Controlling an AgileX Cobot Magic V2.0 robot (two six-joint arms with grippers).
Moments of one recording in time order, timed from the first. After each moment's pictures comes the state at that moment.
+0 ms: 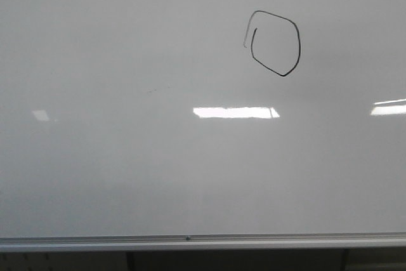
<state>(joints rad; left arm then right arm) -0.03 0.00 0.00 0.03 0.16 -0.05 0.26 0.42 -0.52 0.91 0.32 -0.81</state>
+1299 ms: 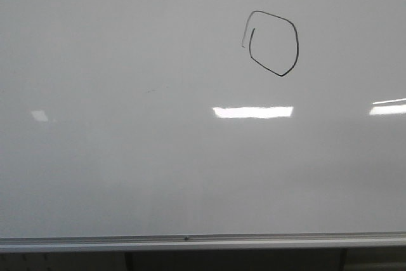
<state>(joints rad) -0.03 0.00 0.00 0.03 0.16 -0.05 -0.03 -0.01 0.02 0.10 0.14 -0.01</state>
